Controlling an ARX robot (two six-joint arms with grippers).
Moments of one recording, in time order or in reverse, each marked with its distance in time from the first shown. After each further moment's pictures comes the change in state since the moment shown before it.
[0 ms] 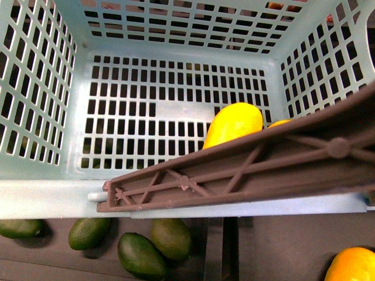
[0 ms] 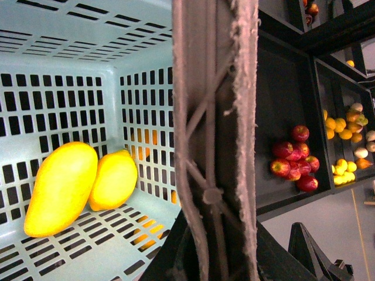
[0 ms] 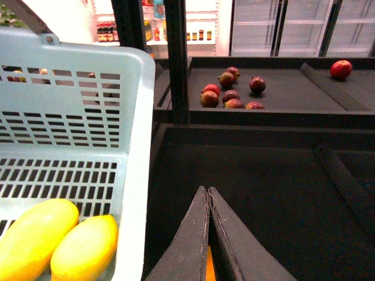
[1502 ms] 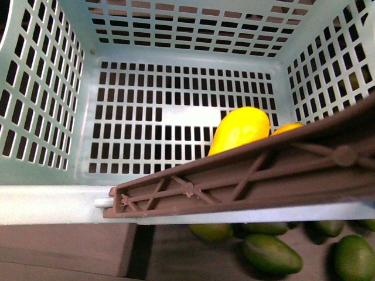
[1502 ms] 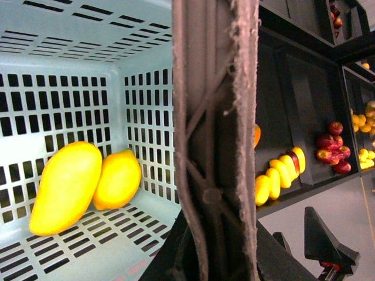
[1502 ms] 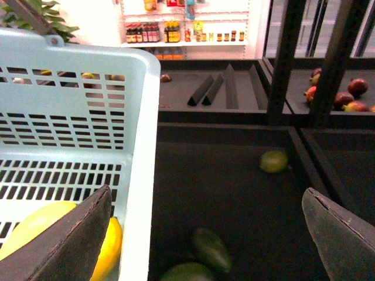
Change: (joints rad) left arm -0.003 0.002 0.000 -0.001 0.006 0.001; right arm 0.000 -0.003 0.000 -0.003 0.000 -0.002
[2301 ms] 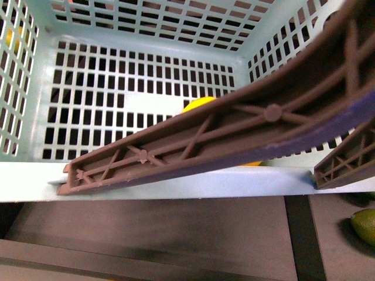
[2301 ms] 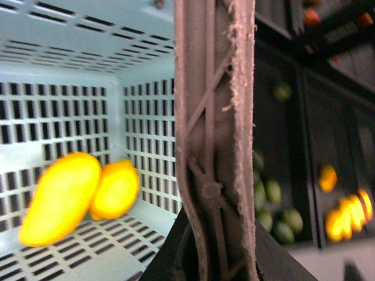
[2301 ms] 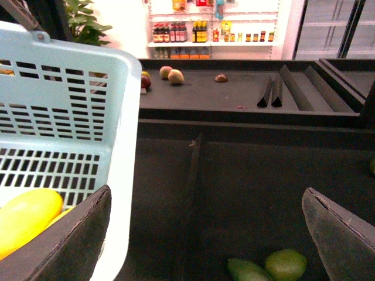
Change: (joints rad) left arm -0.017 0.031 0.036 -0.040 -0.329 -0.132; right arm -0.003 0.000 0.000 0.000 -0.004 0.000
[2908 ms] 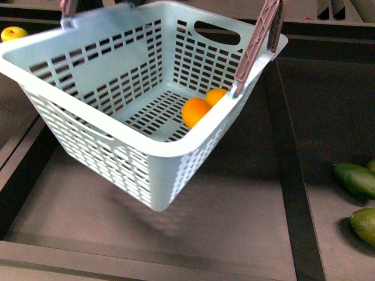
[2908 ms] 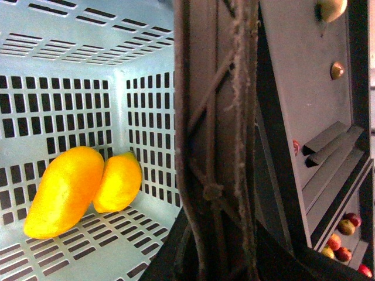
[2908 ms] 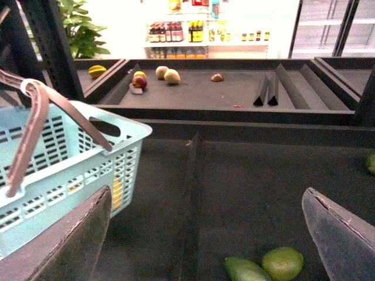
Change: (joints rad) left arm 0.247 0.630 0.513 -0.066 -0.093 -0.601; right arm 0.000 0.000 0.000 0.000 0.001 0.000
